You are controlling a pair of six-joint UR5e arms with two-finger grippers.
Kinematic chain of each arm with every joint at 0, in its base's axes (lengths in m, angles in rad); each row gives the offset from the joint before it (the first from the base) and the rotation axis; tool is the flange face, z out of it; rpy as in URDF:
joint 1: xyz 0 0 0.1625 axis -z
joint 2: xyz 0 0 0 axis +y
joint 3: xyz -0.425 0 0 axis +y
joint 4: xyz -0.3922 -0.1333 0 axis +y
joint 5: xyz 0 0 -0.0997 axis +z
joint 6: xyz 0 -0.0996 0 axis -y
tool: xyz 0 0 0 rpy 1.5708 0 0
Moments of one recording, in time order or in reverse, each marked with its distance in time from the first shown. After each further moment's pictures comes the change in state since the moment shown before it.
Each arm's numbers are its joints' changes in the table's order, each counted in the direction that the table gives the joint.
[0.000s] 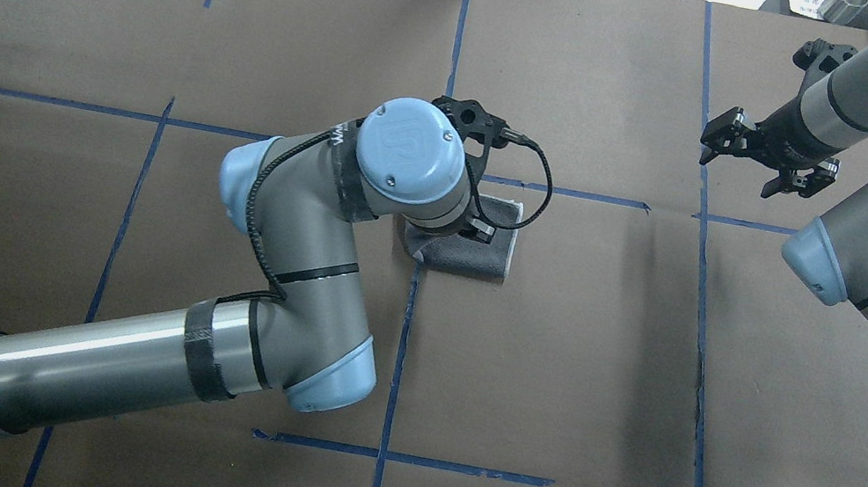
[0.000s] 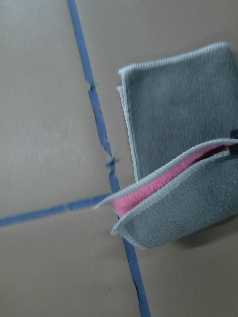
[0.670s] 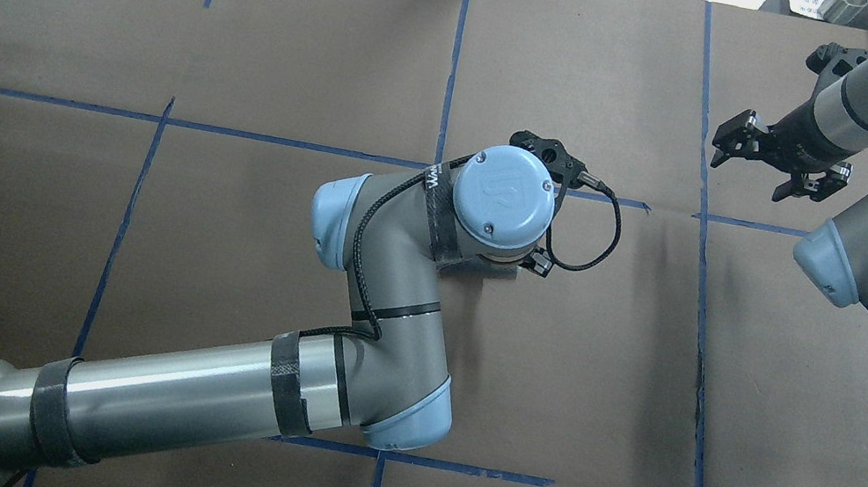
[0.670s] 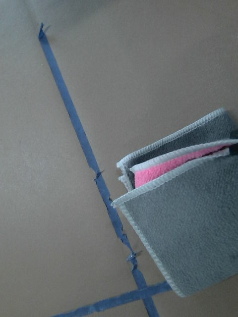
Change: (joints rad) left arm -0.063 0.117 -0.137 0.009 -0.075 0.095; right arm -0.011 0.016 0.000 -0.001 -0.007 0.000
